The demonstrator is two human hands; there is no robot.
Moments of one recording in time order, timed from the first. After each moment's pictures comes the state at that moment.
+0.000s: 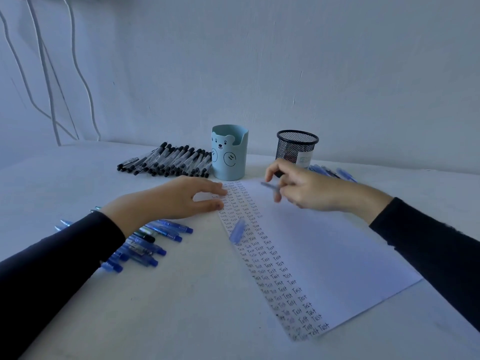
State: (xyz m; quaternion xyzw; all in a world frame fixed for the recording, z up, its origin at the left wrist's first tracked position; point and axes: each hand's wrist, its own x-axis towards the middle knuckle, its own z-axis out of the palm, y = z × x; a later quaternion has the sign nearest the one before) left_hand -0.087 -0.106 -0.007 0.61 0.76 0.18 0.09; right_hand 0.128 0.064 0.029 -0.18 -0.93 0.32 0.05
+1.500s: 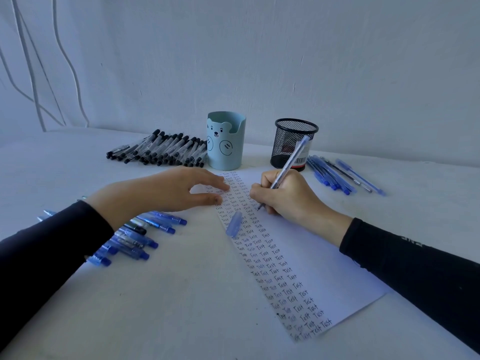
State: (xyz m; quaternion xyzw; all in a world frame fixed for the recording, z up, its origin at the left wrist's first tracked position) left_hand -0.078 -0.106 0.000 0.63 0.75 0.15 0.13; right_hand 0.107 0.035 -0.016 -0.19 -0.84 0.44 0.26
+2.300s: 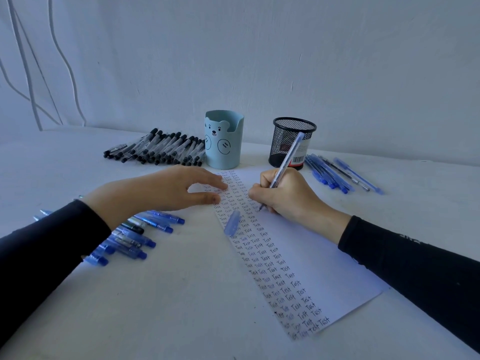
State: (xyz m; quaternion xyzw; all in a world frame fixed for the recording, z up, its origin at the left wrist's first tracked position) left_hand -0.078 -0.106 0.000 0.63 0.75 0.14 0.13; right_hand 0.107 0.038 -0.016 -0.19 -0.84 0.43 0.26
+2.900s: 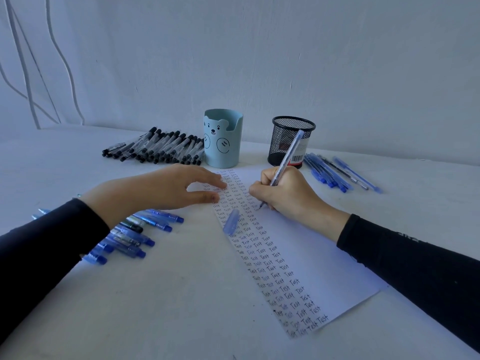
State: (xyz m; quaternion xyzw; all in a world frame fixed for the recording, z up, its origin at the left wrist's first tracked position) left_hand -0.079 -0.106 -0.001 0.63 0.75 0.15 0.13; right_hand 0.107 0.040 -0.016 -0.19 -0.84 0.42 0.27
